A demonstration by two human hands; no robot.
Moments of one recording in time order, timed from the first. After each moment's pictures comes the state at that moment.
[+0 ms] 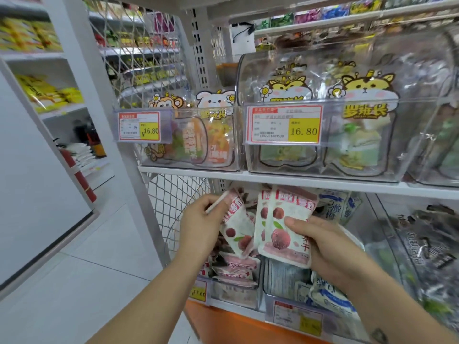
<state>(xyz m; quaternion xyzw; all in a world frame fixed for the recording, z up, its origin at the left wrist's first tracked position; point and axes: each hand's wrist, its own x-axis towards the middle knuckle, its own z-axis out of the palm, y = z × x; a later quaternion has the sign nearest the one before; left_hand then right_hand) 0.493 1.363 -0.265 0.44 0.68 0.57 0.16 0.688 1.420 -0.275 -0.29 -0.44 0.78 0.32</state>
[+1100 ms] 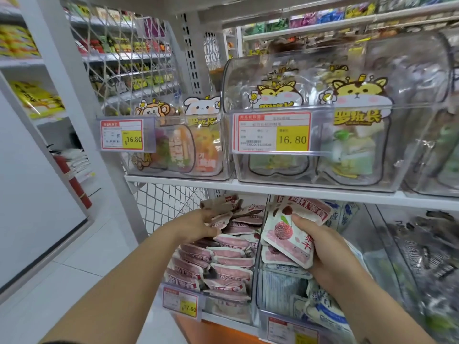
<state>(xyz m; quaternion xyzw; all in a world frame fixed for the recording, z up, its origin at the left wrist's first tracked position) 0.433 1.415 -0.275 0.58 0.76 0.12 0.27 0.685 1.442 -0.288 -0.39 -0.36 0.75 0.40</state>
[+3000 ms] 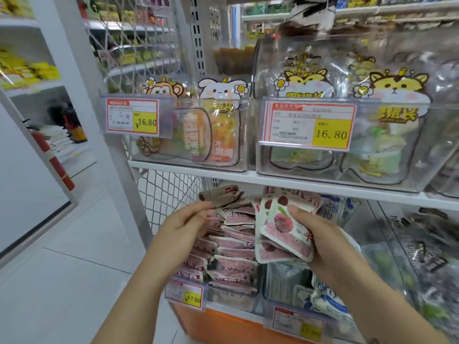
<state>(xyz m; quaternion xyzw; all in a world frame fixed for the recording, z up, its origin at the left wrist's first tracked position) 0.455 1.342 -0.271 0.44 0.65 0.54 0.32 0.669 1.424 -0.270 -0.38 -0.42 0.74 0.36</state>
